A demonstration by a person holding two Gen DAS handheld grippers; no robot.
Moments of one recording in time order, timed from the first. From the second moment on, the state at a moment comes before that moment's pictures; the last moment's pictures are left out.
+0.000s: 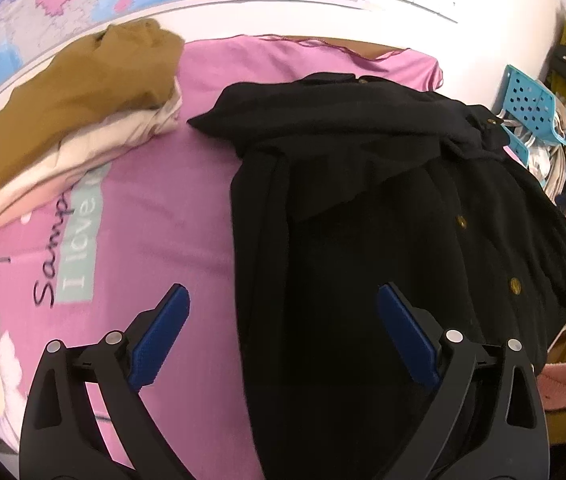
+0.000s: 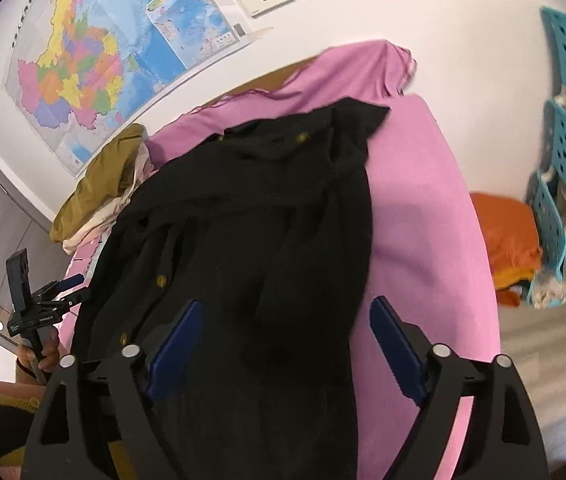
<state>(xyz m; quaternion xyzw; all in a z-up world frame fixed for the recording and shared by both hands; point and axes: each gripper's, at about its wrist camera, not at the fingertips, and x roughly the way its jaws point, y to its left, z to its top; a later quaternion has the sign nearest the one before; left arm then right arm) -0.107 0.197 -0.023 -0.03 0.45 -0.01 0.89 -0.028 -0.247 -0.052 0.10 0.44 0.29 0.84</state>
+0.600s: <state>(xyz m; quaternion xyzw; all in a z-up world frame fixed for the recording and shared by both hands) -0.160 0.211 -0.054 -0.14 0.49 -0.12 0.85 -0.063 -0.257 -0.085 0.14 0.47 0.33 0.81</state>
